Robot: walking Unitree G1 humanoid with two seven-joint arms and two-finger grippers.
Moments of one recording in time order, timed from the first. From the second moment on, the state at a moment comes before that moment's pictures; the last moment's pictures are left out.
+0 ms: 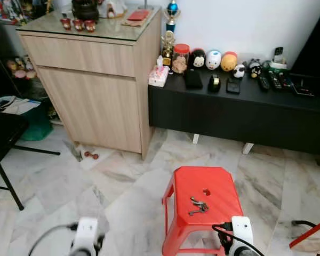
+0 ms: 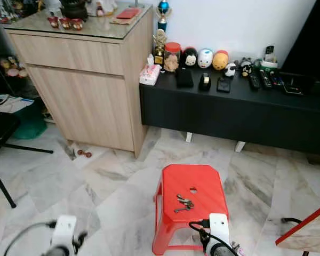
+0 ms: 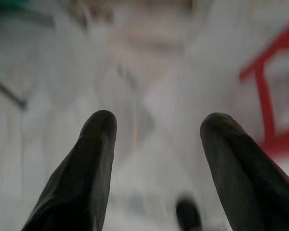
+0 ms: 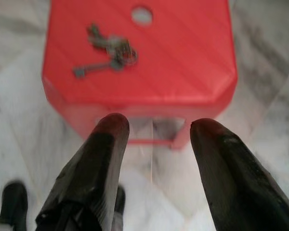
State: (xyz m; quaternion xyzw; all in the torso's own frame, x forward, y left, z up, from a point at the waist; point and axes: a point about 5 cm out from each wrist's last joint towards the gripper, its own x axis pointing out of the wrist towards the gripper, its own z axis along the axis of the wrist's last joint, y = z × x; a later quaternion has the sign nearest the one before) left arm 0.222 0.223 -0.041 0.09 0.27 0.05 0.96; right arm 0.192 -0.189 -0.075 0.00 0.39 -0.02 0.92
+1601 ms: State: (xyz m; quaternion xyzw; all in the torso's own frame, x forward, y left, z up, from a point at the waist) left arm 0.217 0.197 0.026 0.06 0.06 0.02 1.00; right arm 0.221 -0.186 -0.002 -0.01 0.13 -0.02 0.99
